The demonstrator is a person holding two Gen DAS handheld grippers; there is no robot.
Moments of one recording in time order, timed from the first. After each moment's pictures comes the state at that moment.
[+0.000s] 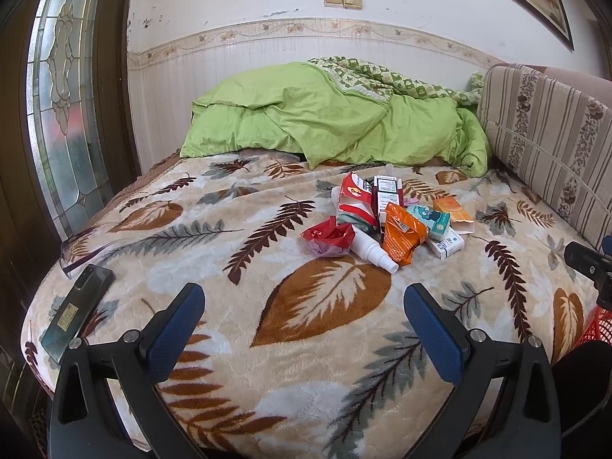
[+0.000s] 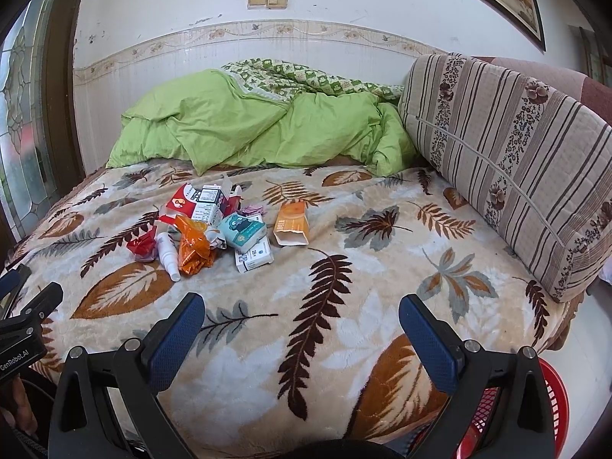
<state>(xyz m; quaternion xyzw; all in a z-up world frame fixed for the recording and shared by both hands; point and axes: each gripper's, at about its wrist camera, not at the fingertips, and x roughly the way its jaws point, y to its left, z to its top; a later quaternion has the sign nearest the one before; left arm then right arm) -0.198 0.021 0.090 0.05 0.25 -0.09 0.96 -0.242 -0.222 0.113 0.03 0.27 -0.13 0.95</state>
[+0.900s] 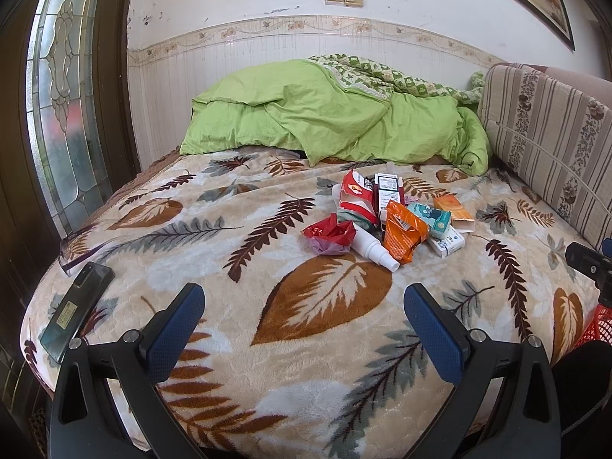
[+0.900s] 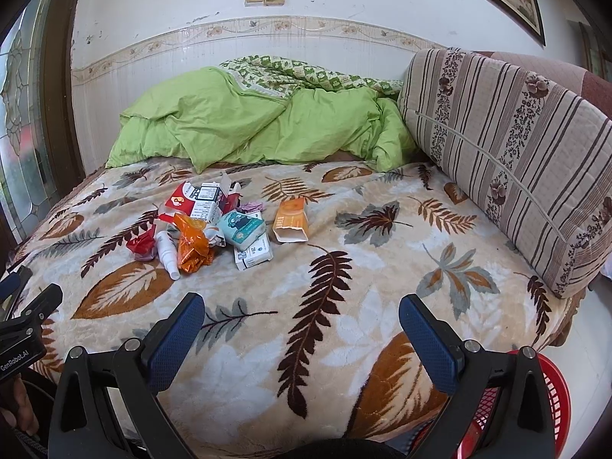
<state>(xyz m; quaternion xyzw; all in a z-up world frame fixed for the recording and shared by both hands) -0.197 0.024 0.088 0.04 0.25 -0.09 0.96 -0.243 -0.228 0.110 0.04 0.28 -0.13 0.95</state>
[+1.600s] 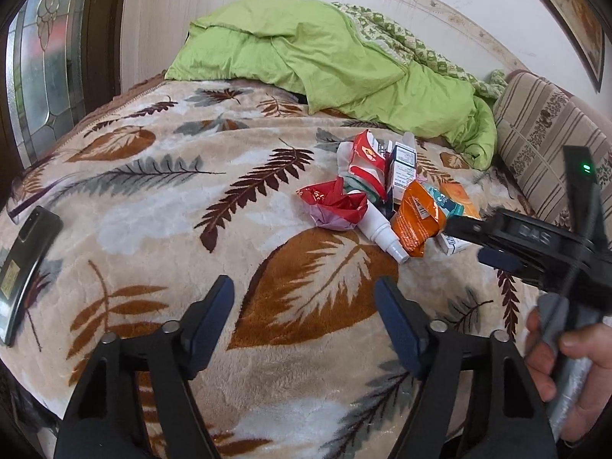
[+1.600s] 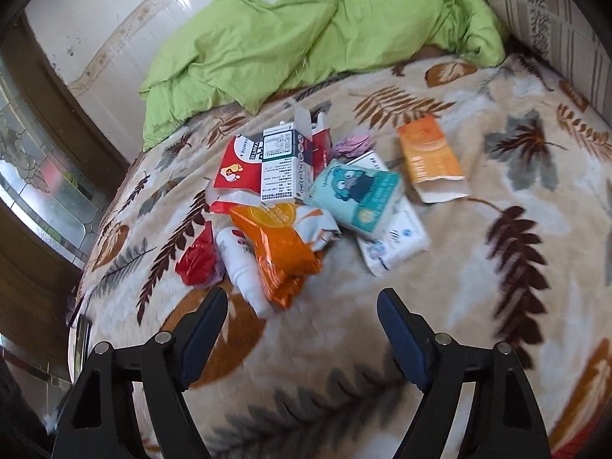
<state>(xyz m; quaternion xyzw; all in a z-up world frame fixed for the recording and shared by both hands) -0.125 0.043 0.066 -0.06 0.38 -0.12 0.92 -0.075 -0.199 0.058 0.21 0.42 0.01 0.88</state>
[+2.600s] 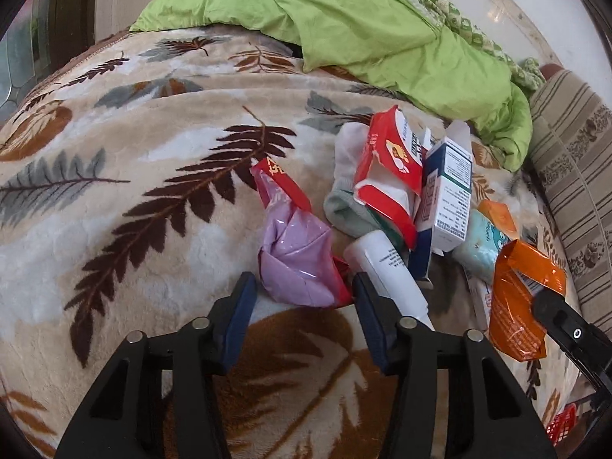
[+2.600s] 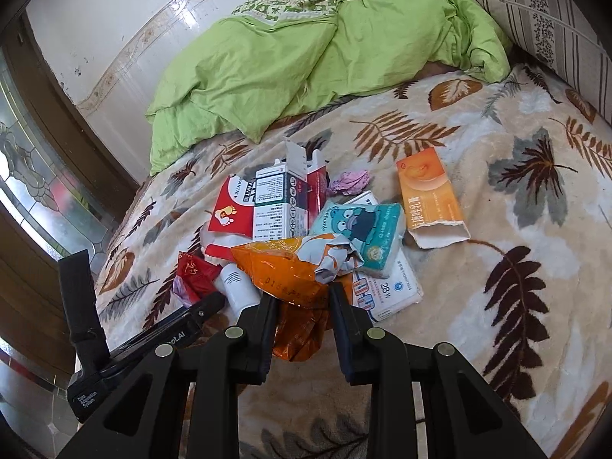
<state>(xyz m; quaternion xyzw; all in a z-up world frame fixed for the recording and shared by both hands) 0.016 -0.016 0.019 -0.09 0.45 -0.12 0.88 -0.062 -0.226 0.071 0.22 0.38 0.03 0.90</state>
